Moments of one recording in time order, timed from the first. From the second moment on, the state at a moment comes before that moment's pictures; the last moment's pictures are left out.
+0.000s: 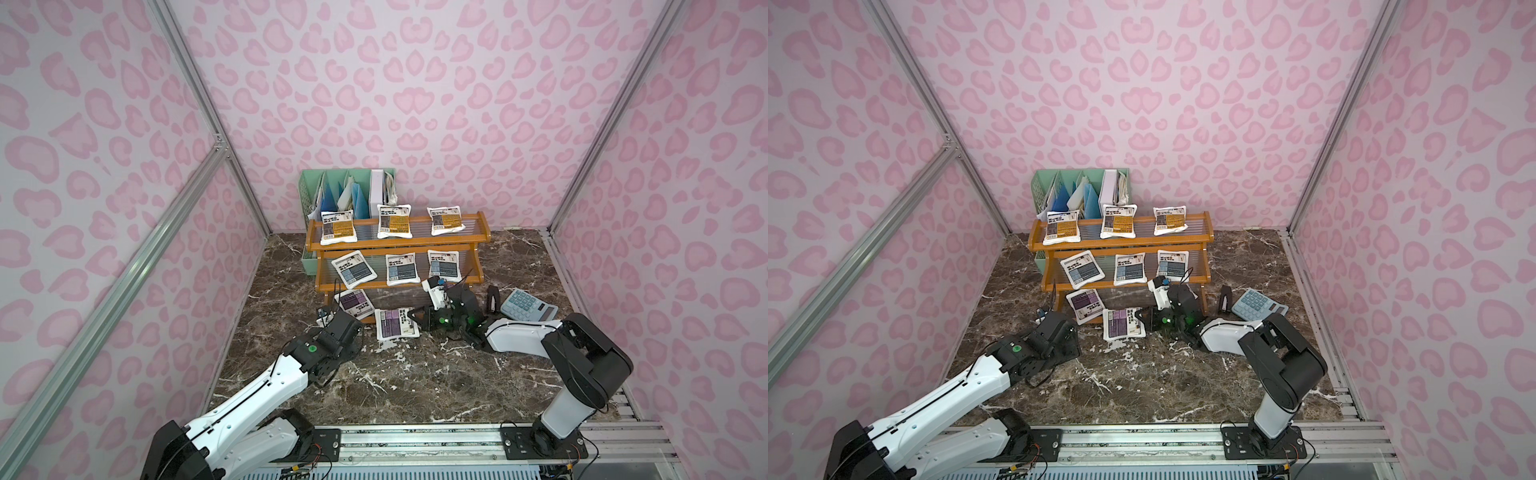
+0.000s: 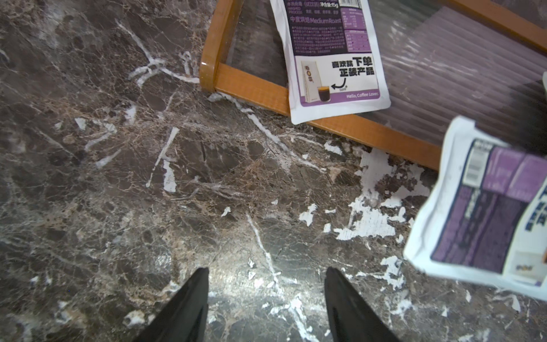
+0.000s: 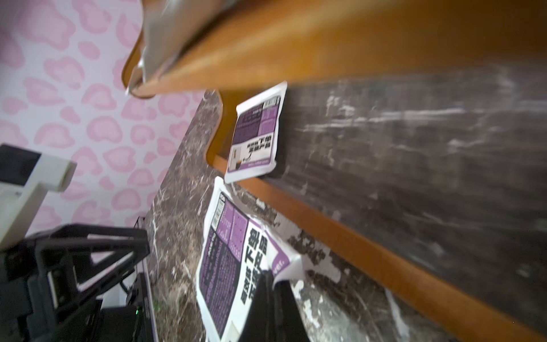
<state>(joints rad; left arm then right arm) -0.63 1.00 0.69 -0.78 -0.31 -0.96 0.70 1.70 0.79 0.46 -0.40 0.67</state>
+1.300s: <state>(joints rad) -0.57 0.99 0.85 -0.87 -0.37 -0.83 0.94 1.42 0.81 -0.01 0.24 1.62</state>
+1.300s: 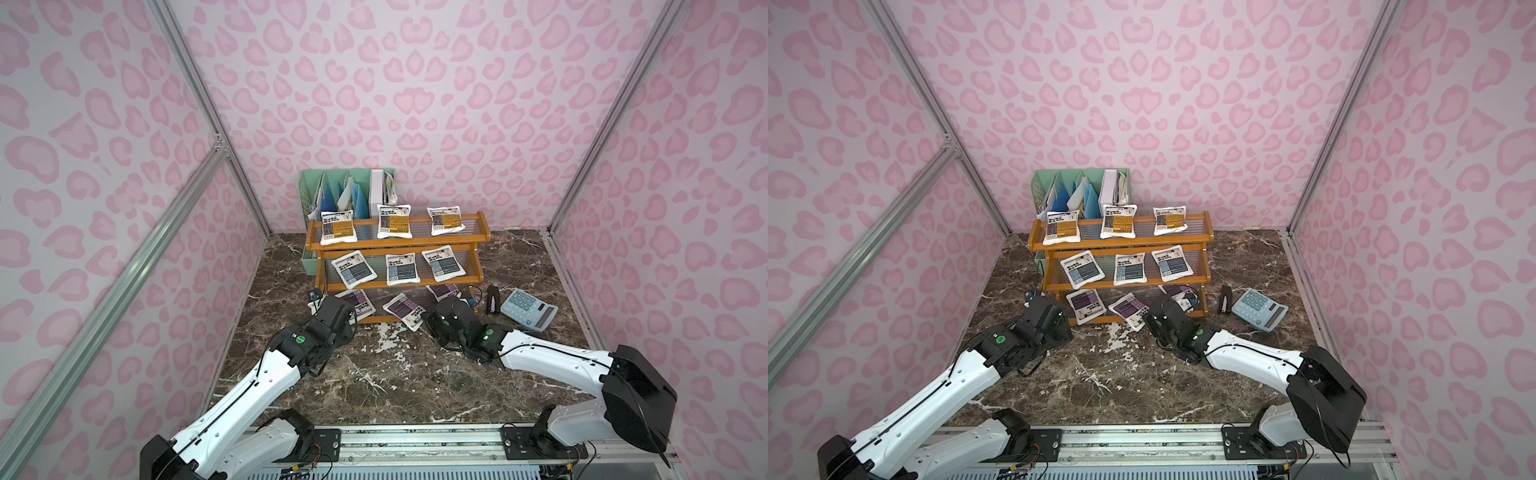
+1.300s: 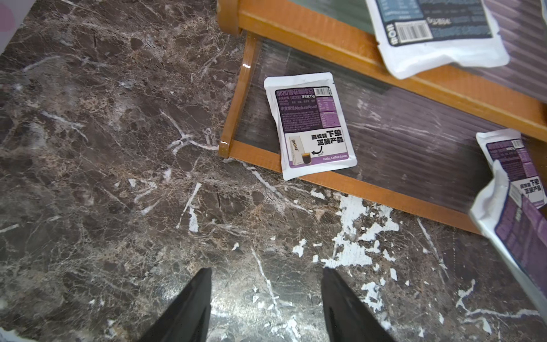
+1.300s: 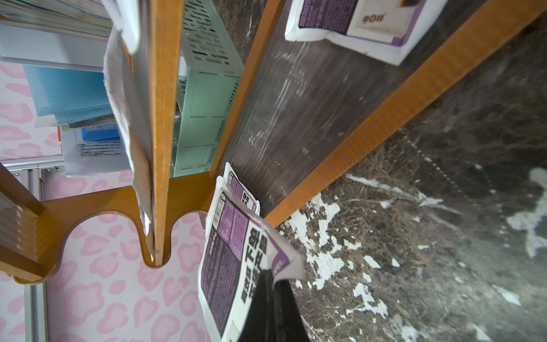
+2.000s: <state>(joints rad) -0.51 0.91 0.80 -0.90 -0.25 -0.78 0.93 1.68 0.76 0.21 0.44 1.85</state>
